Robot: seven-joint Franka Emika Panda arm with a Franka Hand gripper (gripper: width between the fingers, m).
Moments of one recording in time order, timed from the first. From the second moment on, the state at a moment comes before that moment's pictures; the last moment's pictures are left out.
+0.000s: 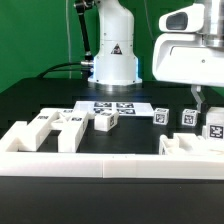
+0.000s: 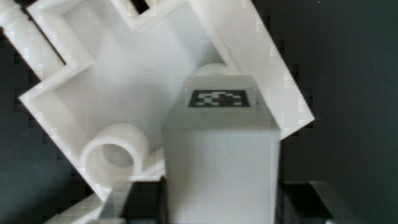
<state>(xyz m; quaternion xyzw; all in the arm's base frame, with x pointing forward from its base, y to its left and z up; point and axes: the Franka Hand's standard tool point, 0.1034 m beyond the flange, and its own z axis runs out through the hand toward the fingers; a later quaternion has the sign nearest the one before) 0.648 0.116 0.095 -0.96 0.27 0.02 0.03</state>
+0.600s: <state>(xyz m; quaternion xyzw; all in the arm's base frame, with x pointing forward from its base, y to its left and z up) 0.642 0.118 0.095 -0.88 0.47 0.02 0.02</state>
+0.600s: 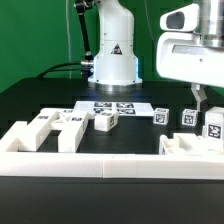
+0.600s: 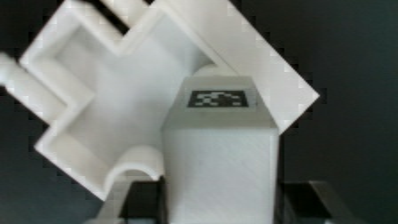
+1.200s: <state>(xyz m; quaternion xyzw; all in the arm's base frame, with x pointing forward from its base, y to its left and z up) 0.640 0.120 0.095 -0.81 0.59 0.03 0.02</state>
